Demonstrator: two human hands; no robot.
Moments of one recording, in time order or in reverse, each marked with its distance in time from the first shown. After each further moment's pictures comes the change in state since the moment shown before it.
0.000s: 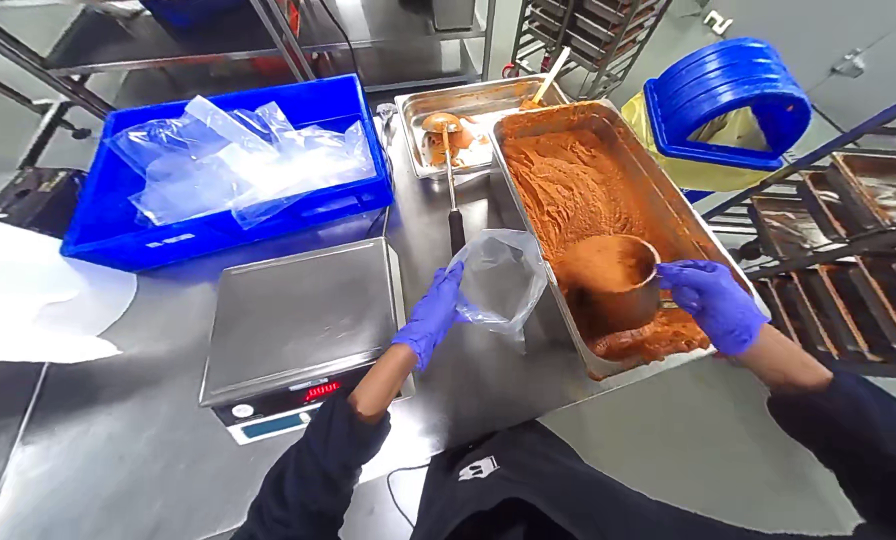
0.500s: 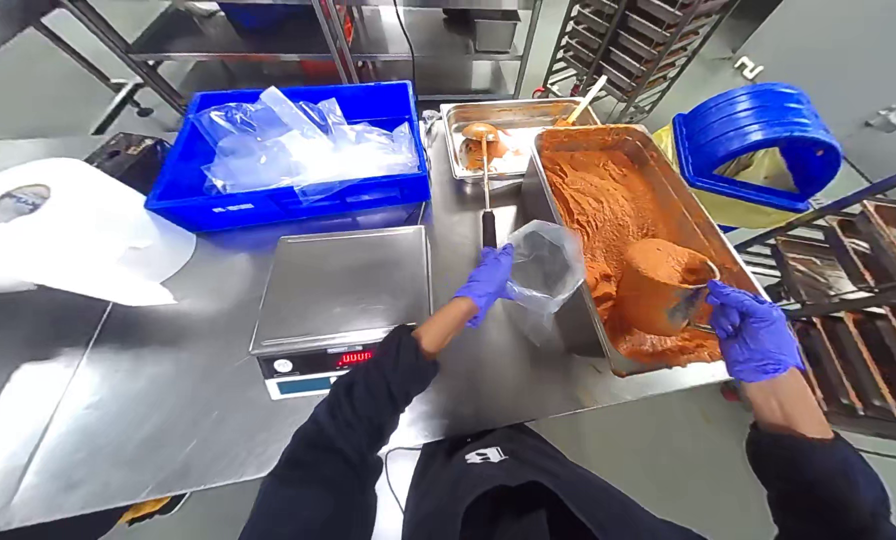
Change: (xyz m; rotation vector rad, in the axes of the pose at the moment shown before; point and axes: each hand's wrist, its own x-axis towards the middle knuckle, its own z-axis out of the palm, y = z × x) left_hand 0.009 0.016 0.007 0.179 -0.067 0.062; right_hand -0.023 0.020 0.014 0.293 0.281 -0.177
